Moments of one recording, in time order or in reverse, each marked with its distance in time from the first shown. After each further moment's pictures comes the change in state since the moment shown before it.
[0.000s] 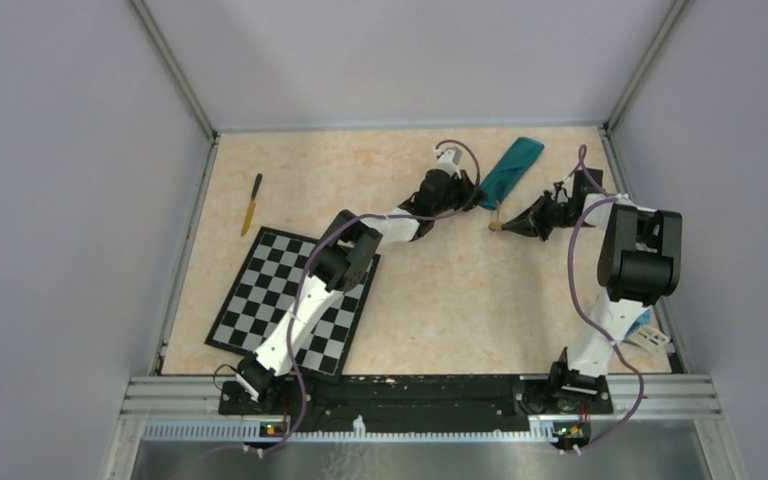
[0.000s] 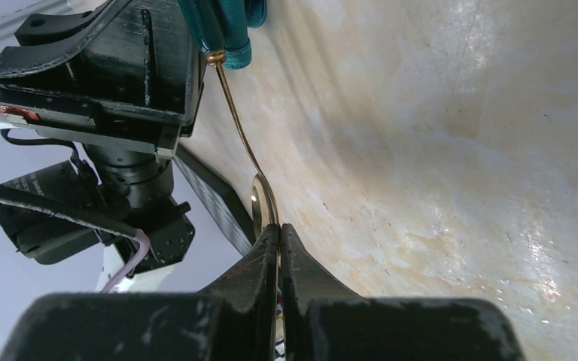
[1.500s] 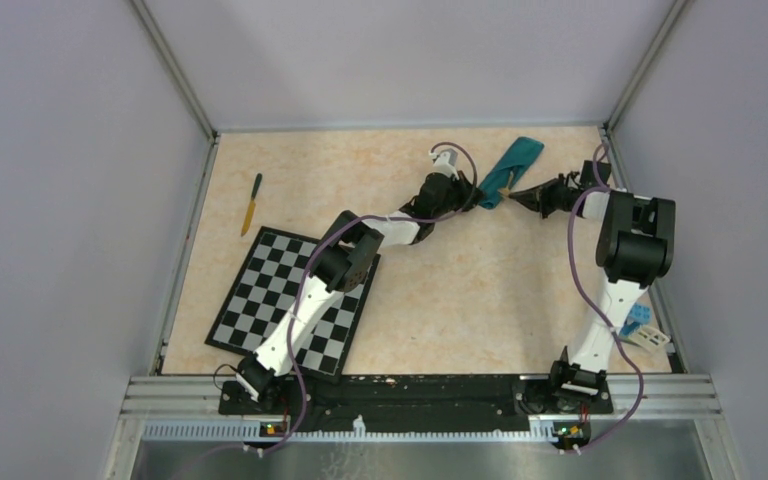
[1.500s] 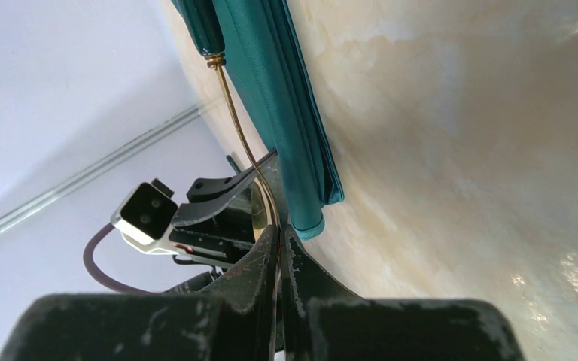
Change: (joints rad) left arm -0.004 0.009 -0.033 0.058 -0.069 -0.097; right arm -0.044 0.183 0.097 0.415 -0.016 0.442
